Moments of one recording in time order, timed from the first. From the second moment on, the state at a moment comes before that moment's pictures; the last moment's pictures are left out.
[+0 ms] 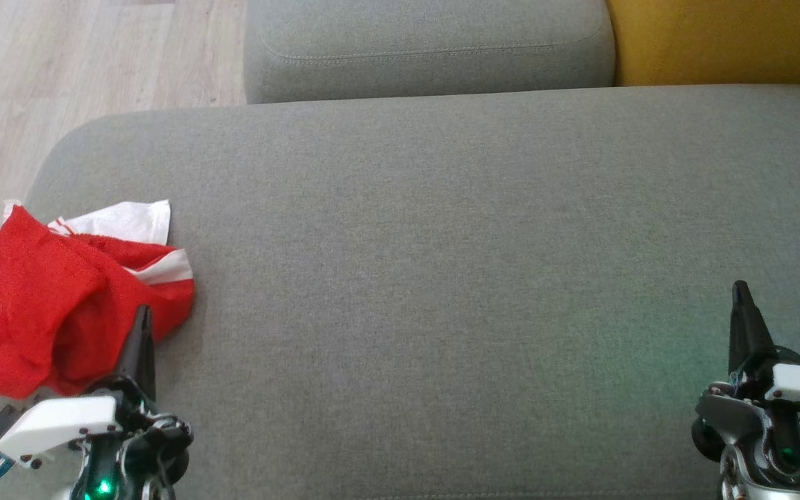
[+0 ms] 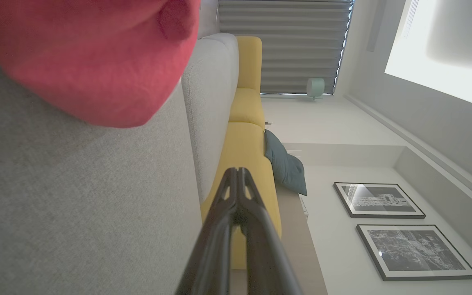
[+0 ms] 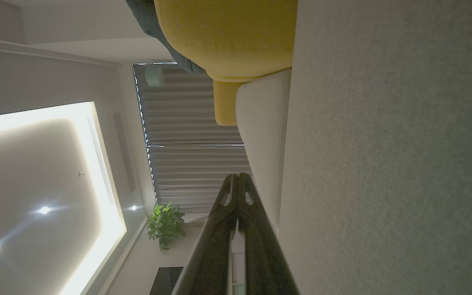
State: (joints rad) left arm -0.05 0.03 0.08 0.28 -1.60 -0.12 0.11; right arm -0.08 -0.05 -0.13 0.29 1.60 0.13 0.11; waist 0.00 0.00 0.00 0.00
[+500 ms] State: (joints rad) left arm -0.05 0.03 0.08 0.28 -1.60 -0.12 0.11; right arm -0.08 -0.05 -0.13 0.29 1.60 0.13 0.11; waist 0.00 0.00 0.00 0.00
